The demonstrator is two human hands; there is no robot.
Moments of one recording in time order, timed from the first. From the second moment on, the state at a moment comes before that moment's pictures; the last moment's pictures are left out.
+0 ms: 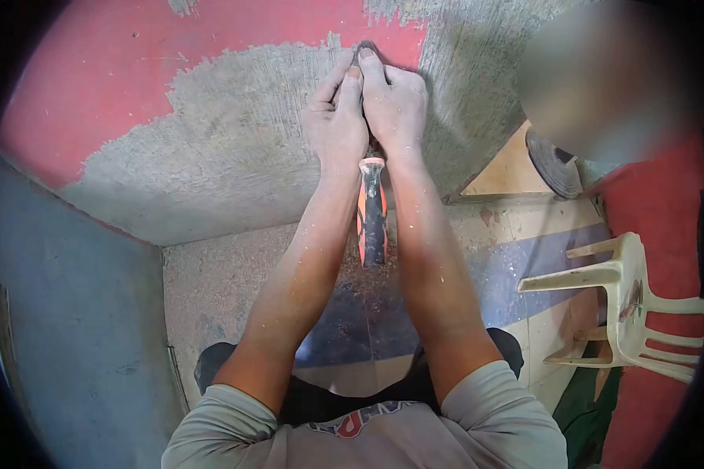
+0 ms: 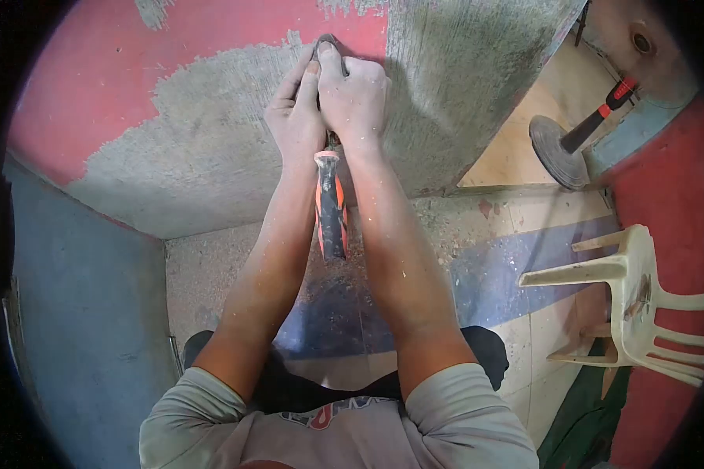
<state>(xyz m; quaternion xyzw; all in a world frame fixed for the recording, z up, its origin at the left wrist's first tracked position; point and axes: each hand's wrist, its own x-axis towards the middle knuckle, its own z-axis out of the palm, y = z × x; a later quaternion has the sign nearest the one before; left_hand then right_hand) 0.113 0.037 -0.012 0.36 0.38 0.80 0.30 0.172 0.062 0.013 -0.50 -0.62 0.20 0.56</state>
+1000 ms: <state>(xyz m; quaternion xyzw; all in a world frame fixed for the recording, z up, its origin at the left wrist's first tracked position) 0.119 0.039 -0.026 0.36 0.37 0.80 0.30 0.178 0.068 -0.005 -0.49 -0.62 0.20 0.57</state>
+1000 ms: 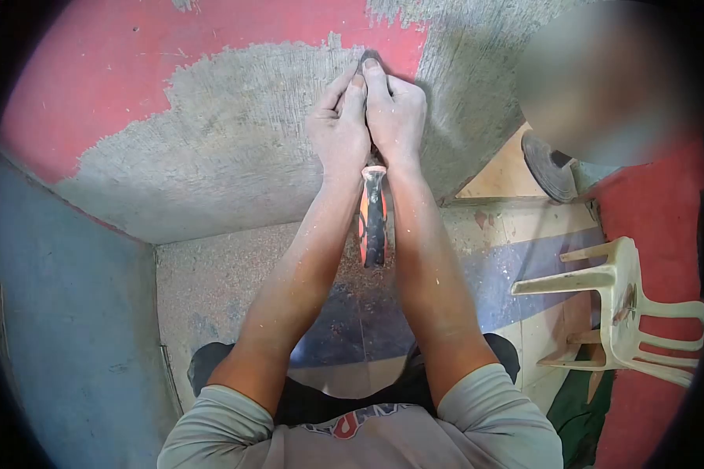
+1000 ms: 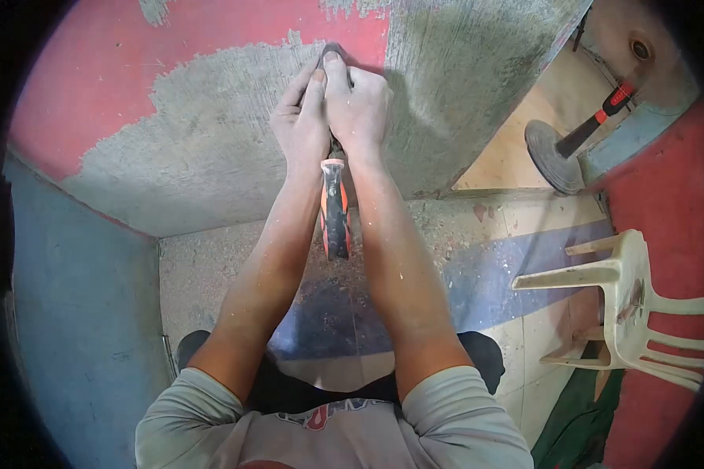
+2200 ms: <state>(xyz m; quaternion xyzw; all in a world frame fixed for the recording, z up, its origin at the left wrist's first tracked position) 0.118 0.035 -0.158 0.35 0.44 0.78 0.28 0.179 0.050 -0.112 -0.53 -0.61 0.23 0.53</state>
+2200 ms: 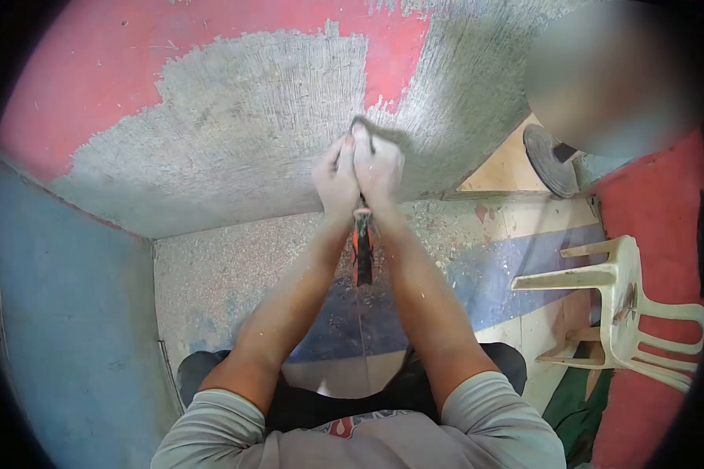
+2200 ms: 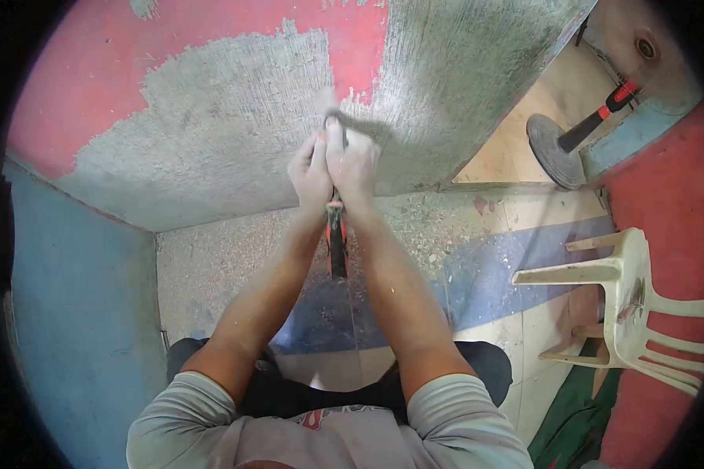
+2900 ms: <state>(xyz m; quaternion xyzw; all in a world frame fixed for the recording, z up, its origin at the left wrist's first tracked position) 0.107 0.028 -0.132 0.33 0.42 0.78 0.32 0.167 0.053 -0.099 -0.53 -0.61 0.23 0.54</state>
